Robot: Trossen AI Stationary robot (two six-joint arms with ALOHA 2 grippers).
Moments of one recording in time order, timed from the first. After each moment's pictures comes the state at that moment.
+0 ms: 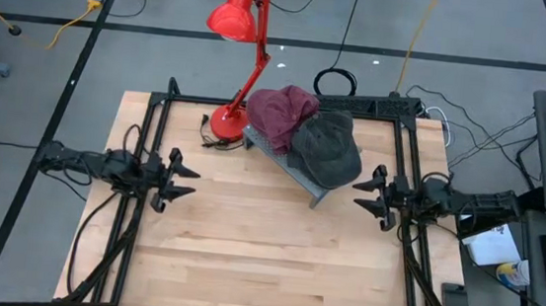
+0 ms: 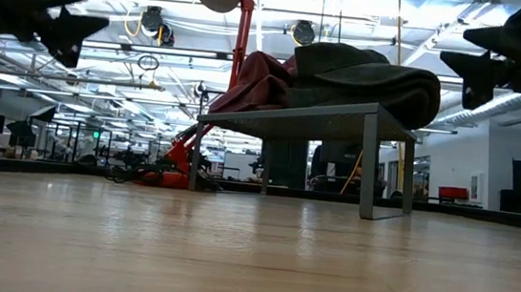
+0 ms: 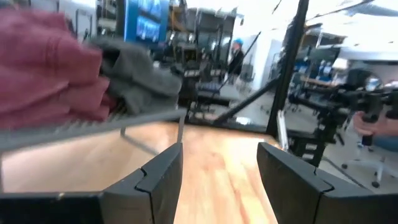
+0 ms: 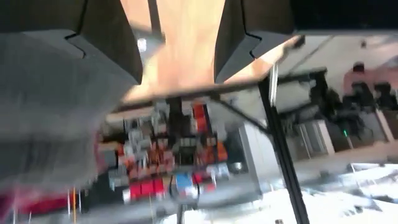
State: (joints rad) left arm -0.18 0.00 0.02 0.11 -0.09 -0.14; right arm 0.10 0.00 0.02 0.14 0.06 0.20
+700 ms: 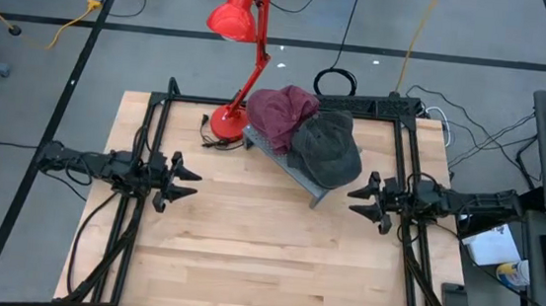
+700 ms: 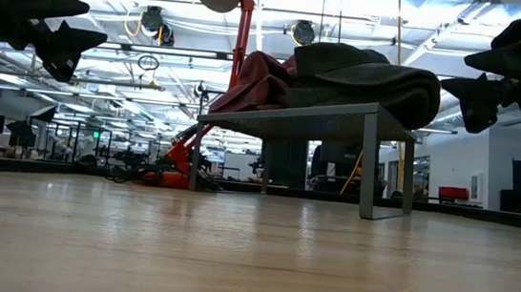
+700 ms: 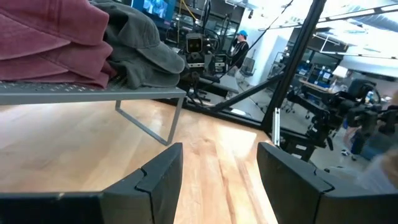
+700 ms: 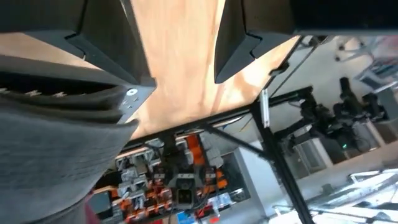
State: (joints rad) left arm -0.18 0.01 0.02 0.04 -0.10 -0.29; right arm 0.10 0.04 0.02 0.00 0.02 0.35
